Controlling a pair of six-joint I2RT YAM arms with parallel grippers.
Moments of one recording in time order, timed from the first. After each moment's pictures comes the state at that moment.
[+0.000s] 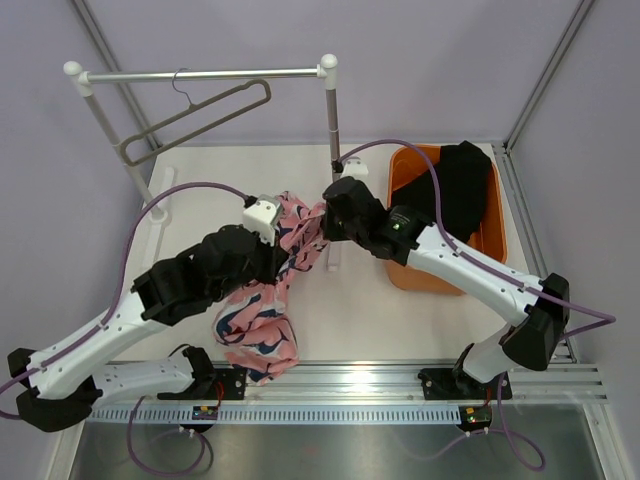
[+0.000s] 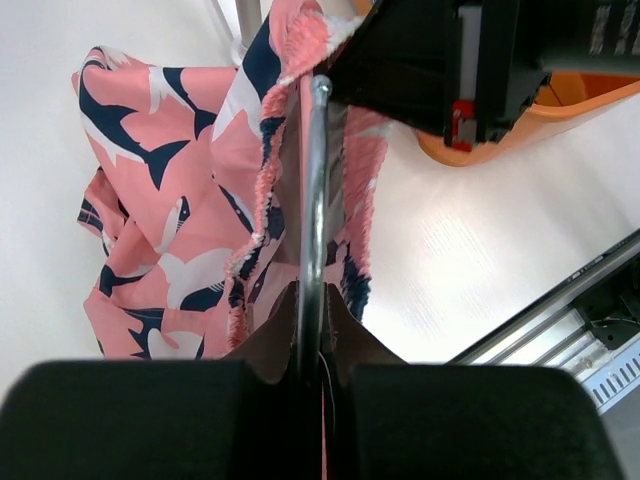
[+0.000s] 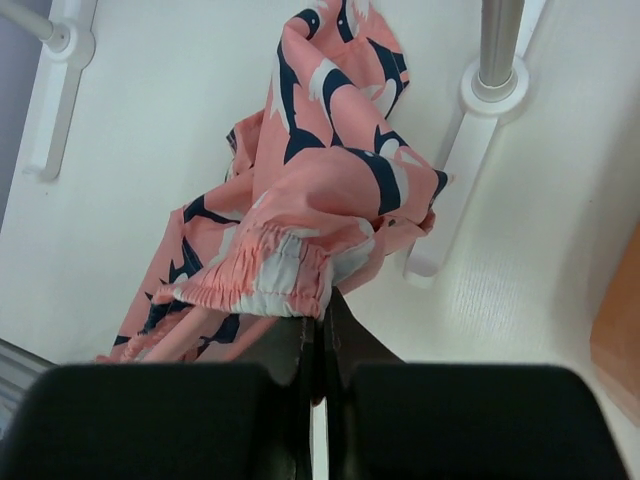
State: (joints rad) left arm -1.01 0.94 1.17 -0.75 -0.34 -0.36; right arm 0.93 1.52 1.48 -0.60 0.36 0.64
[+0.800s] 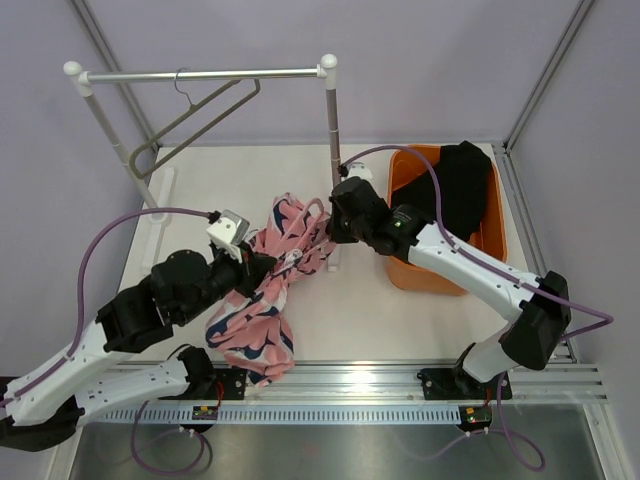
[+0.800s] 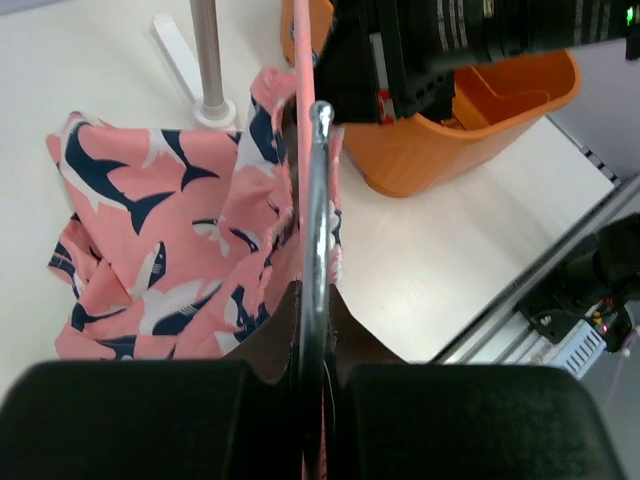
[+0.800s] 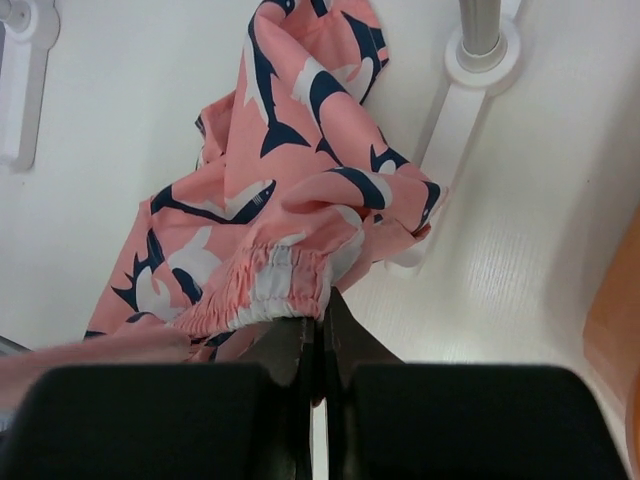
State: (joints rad) left arm -1.03 0.67 1.03 -0.65 -0.28 -0.32; right arm 0.84 1.52 1.41 -0.57 0.25 0.64
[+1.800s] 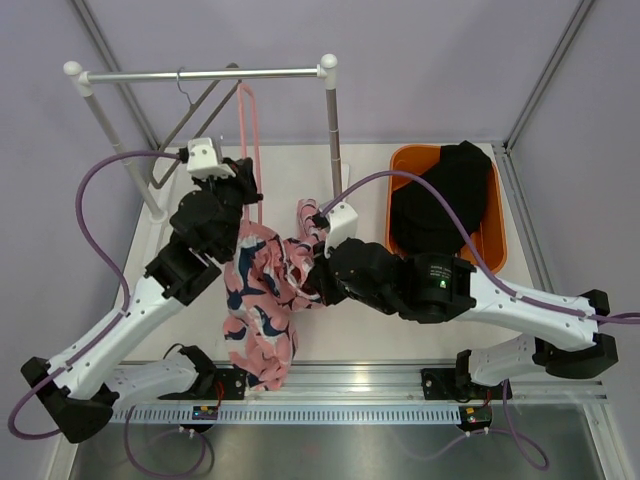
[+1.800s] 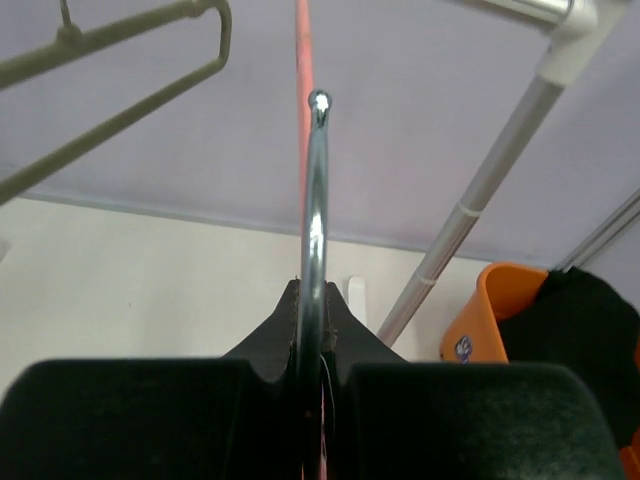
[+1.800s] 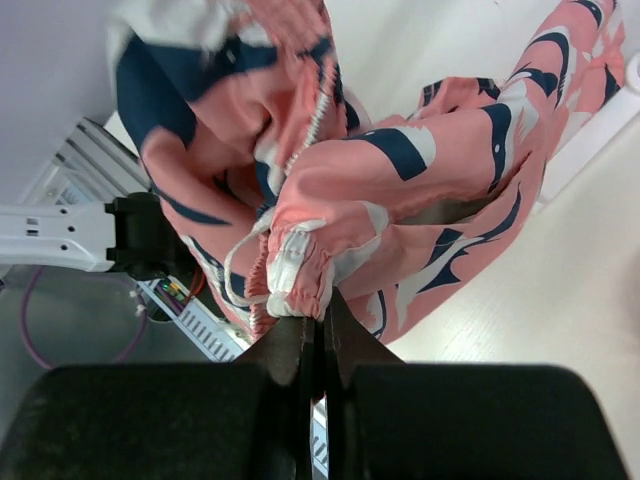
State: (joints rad) left arm -0.78 0.98 1.07 0.03 -0.71 -0.21; right arm 1.37 1.33 1.58 -0.81 0.45 0.61
